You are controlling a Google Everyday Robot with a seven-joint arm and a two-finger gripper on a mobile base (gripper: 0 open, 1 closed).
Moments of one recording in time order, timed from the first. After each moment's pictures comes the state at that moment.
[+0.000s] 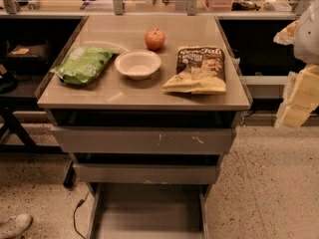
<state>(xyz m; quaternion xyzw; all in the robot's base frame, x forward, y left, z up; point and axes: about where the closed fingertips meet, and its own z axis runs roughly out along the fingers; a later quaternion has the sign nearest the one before) 0.438 -0.216 0.979 -0.60 0.78 -0.04 0.16</state>
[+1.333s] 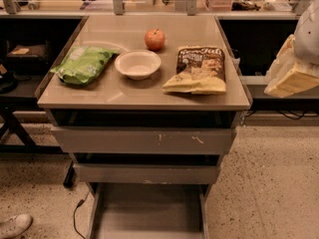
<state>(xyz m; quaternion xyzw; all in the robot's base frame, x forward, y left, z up) 0.438 -0.216 0.979 -0.60 0.78 -0.04 0.16</state>
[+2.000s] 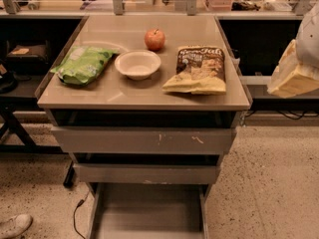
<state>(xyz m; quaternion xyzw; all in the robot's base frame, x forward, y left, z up) 0.434 -0.216 0.978 -0.60 0.78 -0.04 0.16</state>
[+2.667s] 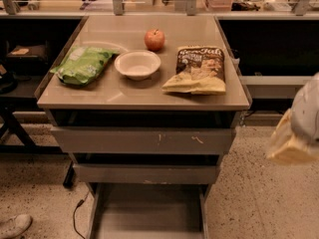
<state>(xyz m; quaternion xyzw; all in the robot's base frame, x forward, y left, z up) 0.355 -0.211 0.903 -0.56 0.82 0.02 0.10</state>
